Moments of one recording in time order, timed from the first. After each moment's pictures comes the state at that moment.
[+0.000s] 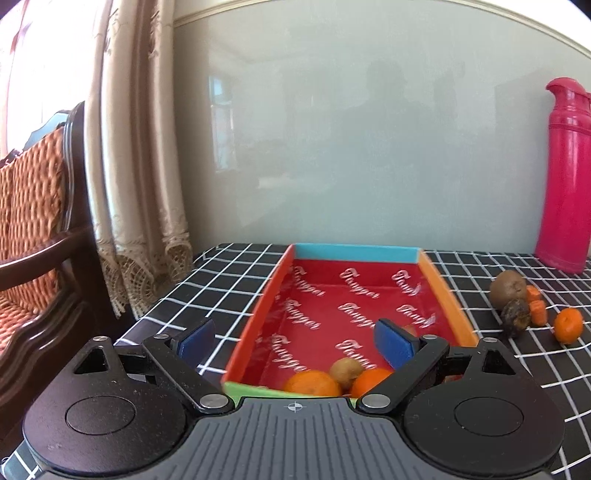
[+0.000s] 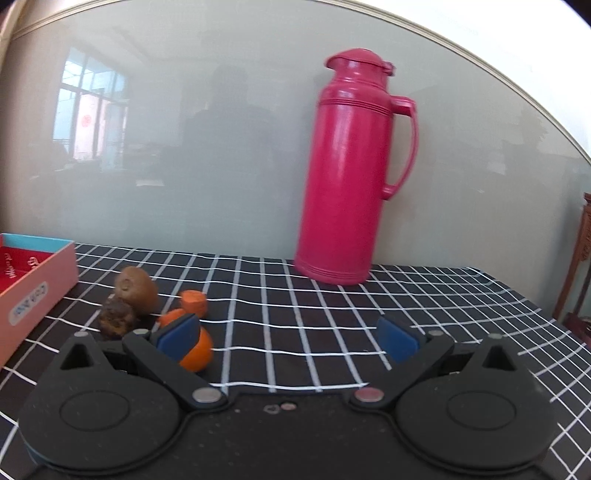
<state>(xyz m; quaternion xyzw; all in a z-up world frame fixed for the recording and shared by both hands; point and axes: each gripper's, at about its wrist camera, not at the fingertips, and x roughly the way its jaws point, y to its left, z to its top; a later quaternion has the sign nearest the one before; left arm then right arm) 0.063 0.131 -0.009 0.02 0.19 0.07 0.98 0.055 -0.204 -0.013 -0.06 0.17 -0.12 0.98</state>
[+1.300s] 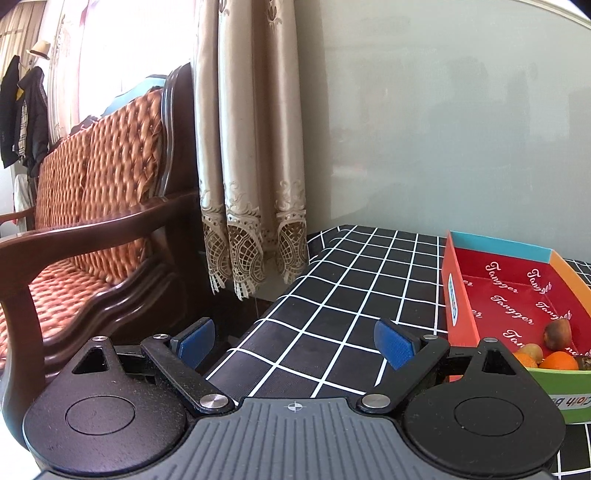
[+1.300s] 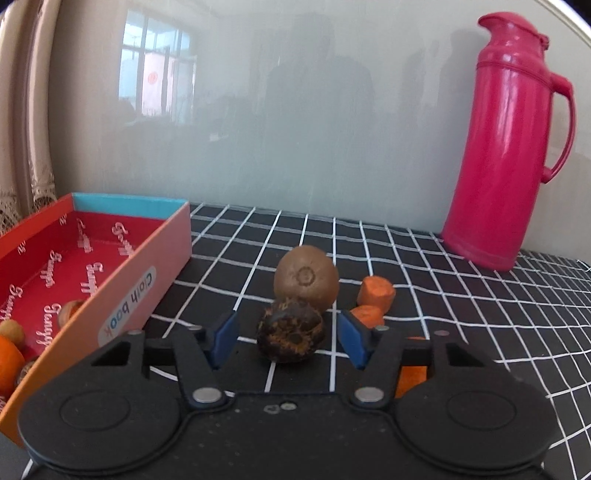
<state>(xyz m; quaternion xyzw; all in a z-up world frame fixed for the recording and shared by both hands) 0.057 0.246 -0.024 -0.01 0.20 0.19 0.96 0.145 -0.108 -0.040 -0.05 0.27 0.00 0.96</state>
